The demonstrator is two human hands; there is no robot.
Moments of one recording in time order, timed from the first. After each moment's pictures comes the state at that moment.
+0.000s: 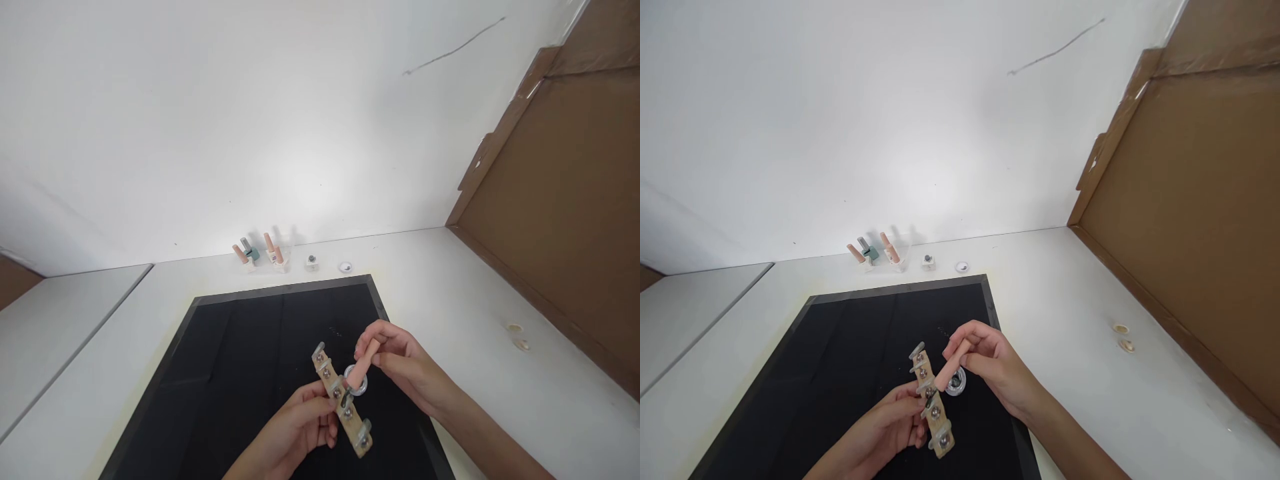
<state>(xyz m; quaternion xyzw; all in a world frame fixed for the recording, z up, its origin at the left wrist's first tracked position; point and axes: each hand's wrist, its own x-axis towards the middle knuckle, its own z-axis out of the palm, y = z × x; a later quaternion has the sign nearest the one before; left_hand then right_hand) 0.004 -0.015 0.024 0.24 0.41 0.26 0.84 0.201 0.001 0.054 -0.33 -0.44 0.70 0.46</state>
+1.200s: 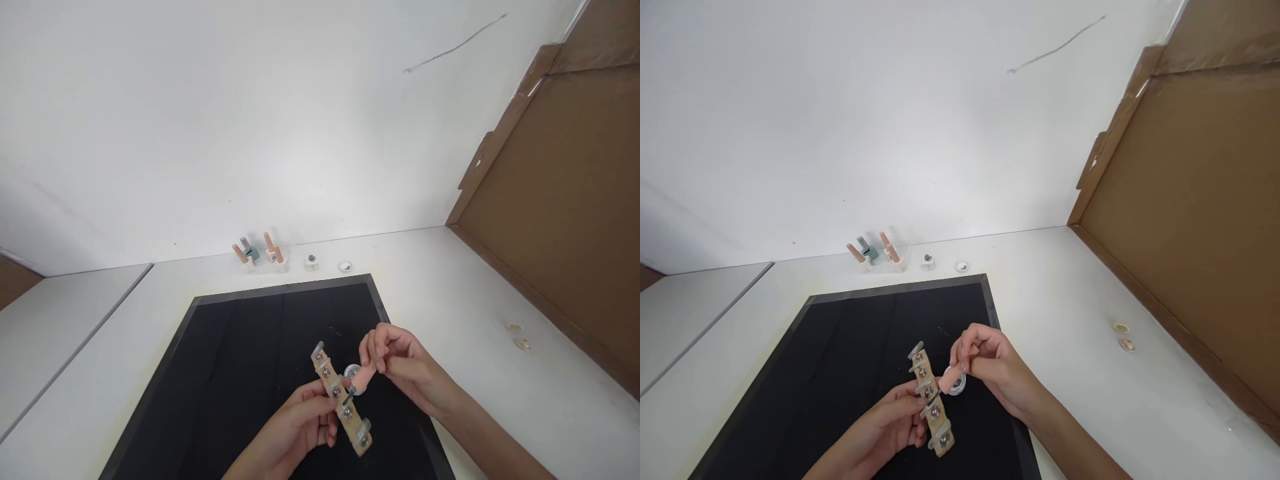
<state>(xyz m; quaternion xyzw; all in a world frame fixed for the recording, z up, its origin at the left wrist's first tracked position) 0.003 -0.014 0.024 0.23 0.41 0.26 0.84 0.199 0.003 0.053 -0.26 -0.38 0.73 0.50</state>
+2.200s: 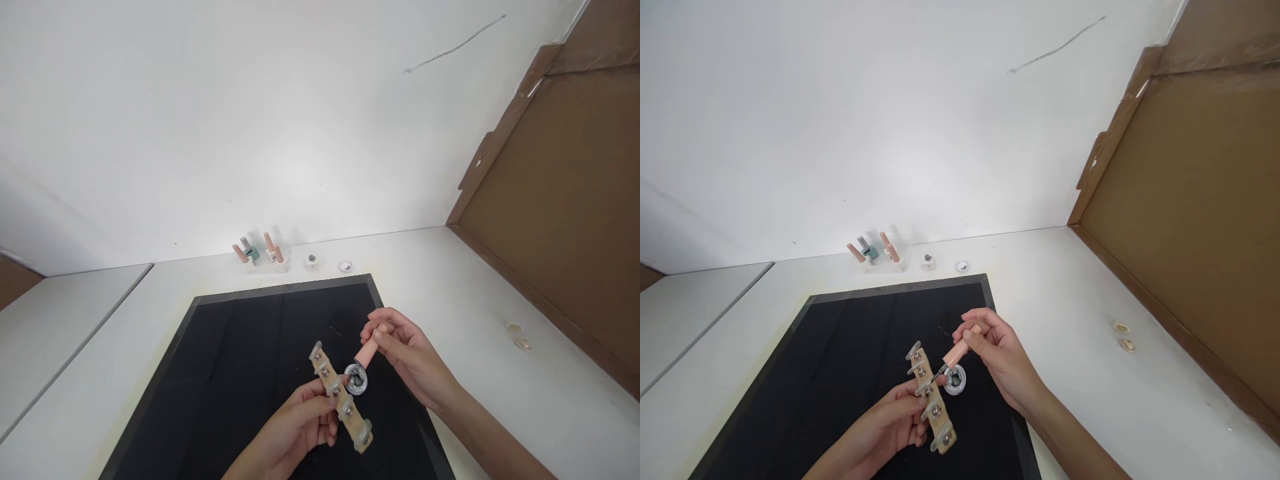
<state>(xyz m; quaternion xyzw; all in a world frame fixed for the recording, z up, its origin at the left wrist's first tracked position) 0.003 -0.015 0.026 0.24 0.42 0.25 0.84 0.199 0.006 0.052 -0.37 -0.39 0.65 0.54</state>
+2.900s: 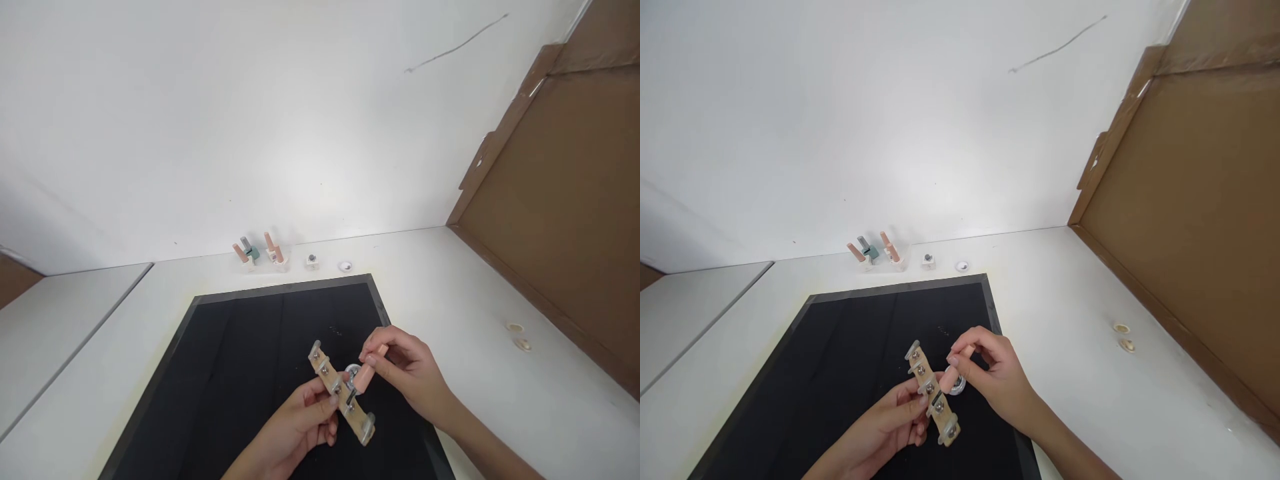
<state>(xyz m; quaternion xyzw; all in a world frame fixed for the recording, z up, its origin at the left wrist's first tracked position) 0.005 -0.013 0.027 0.26 0.43 0.25 0.83 0.196 -0.003 0.049 -0.40 -0.59 0.49 0.51</state>
